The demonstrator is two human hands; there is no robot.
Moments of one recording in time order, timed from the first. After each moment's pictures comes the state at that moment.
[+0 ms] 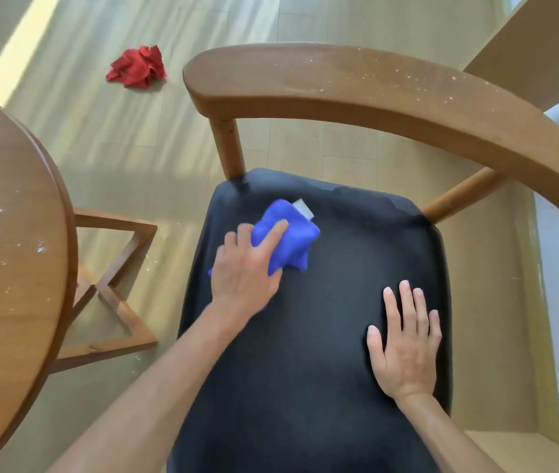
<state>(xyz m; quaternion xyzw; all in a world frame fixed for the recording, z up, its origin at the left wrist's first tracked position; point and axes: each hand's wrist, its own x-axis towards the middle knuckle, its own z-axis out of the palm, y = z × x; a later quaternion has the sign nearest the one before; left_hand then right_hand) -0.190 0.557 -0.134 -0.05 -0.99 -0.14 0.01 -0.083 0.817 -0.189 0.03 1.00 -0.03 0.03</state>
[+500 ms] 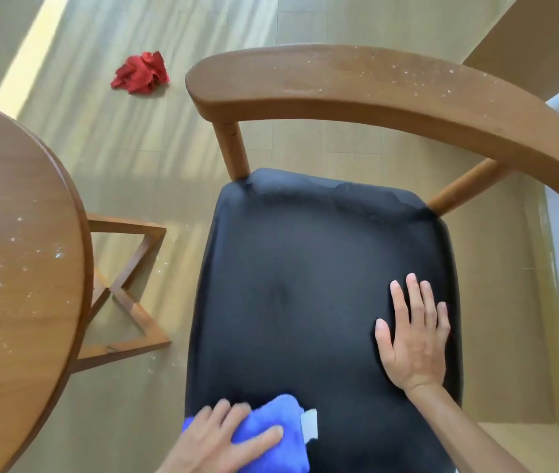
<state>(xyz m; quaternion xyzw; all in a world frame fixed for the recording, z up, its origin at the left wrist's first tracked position) 0.016 0.494 -0.123 -0.33 -0.92 -0.16 -0.16 -0.084 0.812 -0.182 0.04 1.00 -0.03 0.04</state>
